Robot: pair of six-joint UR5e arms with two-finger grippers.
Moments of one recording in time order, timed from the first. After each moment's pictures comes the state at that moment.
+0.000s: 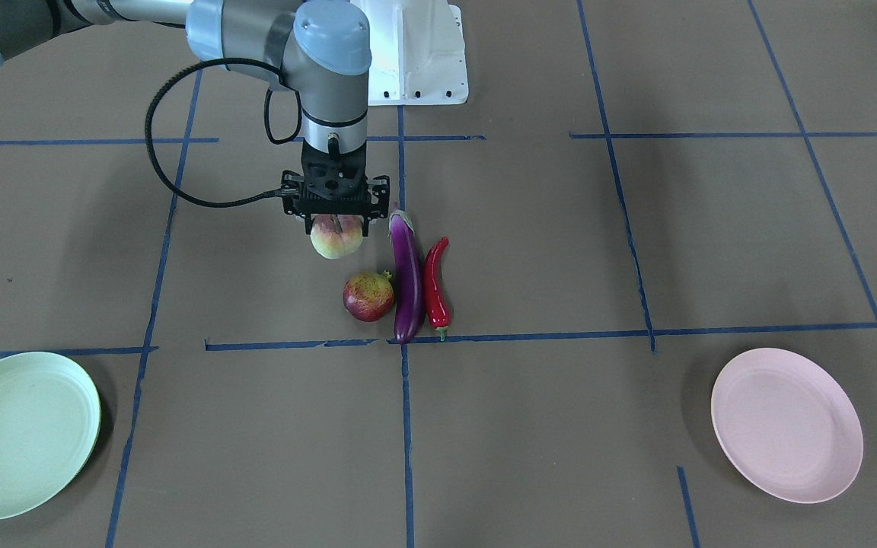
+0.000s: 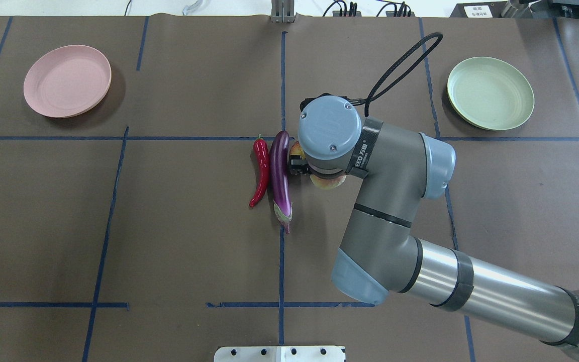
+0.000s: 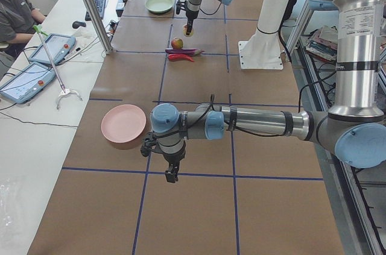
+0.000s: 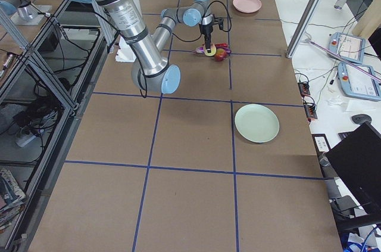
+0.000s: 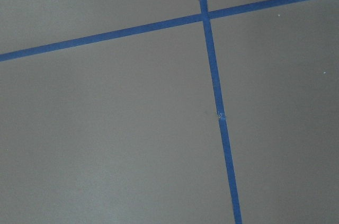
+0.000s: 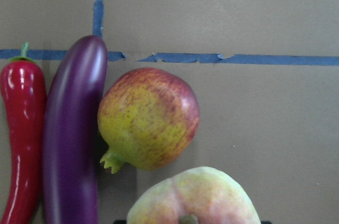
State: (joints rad) left arm -1.53 -1.49 -1.70 -1.47 -2.27 0.18; right arm 0.54 -0.84 1.76 -1.82 1.70 1.16
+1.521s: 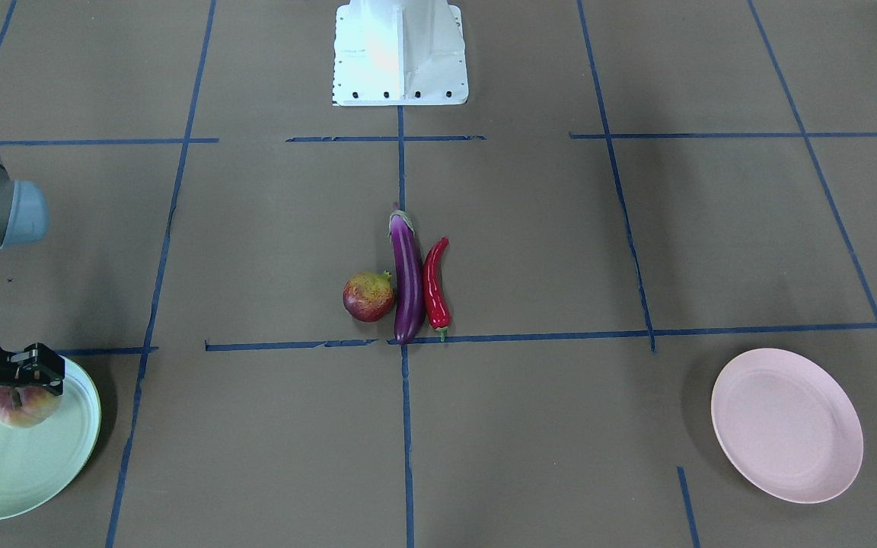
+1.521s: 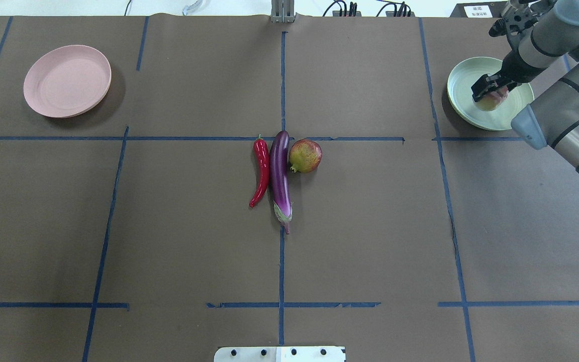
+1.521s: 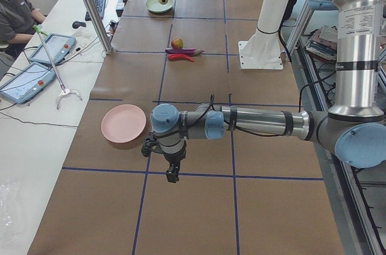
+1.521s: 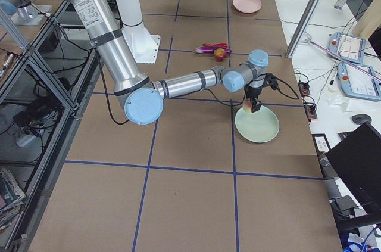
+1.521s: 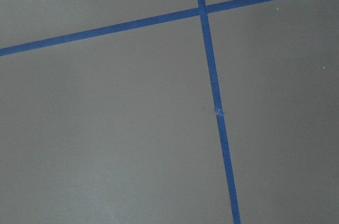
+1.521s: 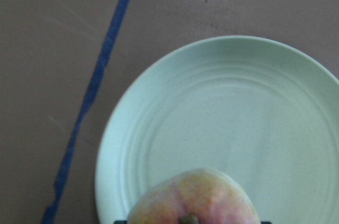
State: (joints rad) left arm -1.53 -1.49 -1.71 -1.46 -2.27 0.18; right arm 1.11 -1.12 1.20 -1.14 2.14 0.39
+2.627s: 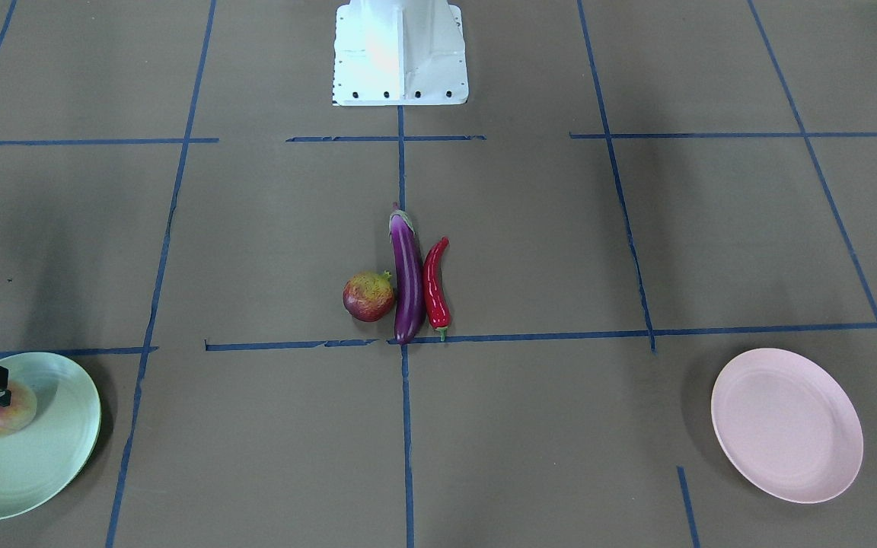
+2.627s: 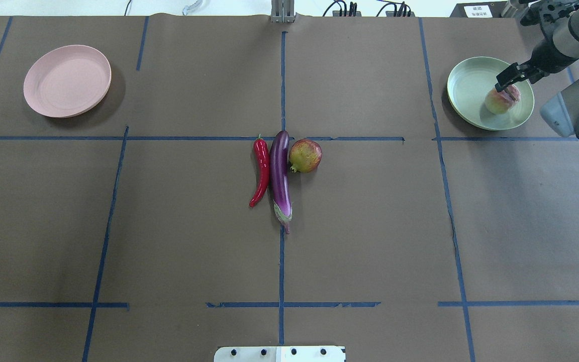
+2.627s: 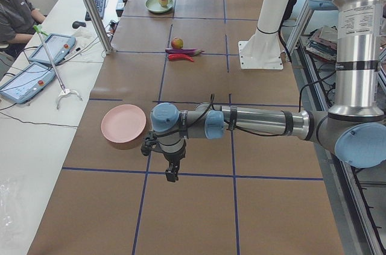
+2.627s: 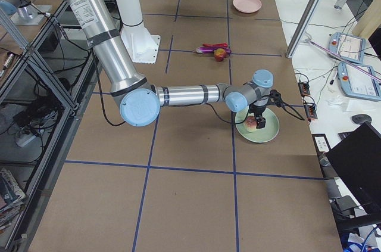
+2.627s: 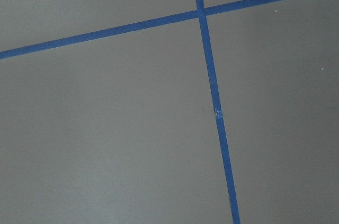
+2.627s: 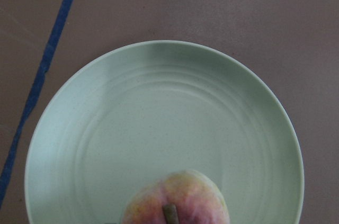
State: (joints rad) left arm -1.51 -1.49 -1.72 -1.47 -2.27 0.18; right arm 1.22 -1.13 1.17 -1.10 2.24 0.36
